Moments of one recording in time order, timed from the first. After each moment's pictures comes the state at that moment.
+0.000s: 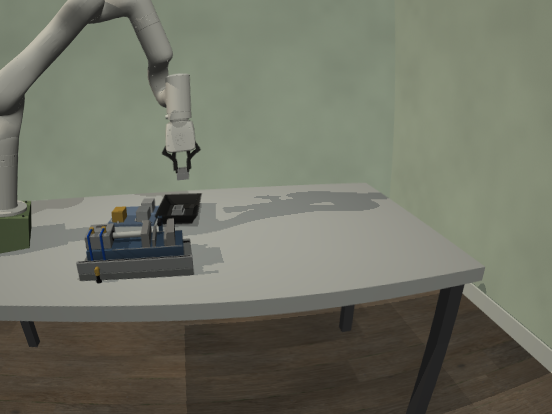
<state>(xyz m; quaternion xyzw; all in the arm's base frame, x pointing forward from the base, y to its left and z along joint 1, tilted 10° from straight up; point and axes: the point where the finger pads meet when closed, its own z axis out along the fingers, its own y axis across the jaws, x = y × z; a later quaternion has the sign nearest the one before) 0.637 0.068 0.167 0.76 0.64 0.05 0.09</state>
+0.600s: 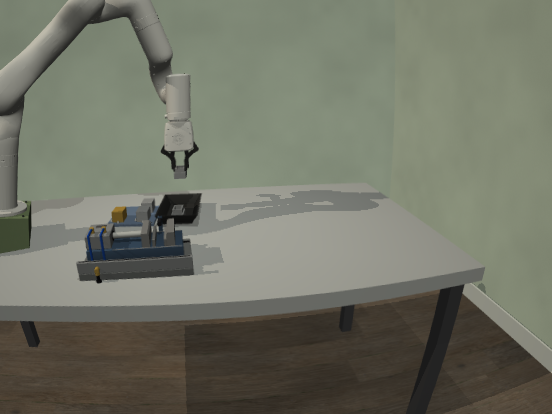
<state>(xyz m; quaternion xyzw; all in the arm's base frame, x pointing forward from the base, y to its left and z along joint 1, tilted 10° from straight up) 0.633 0.093 0.166 0.78 0.62 0.07 0.05</state>
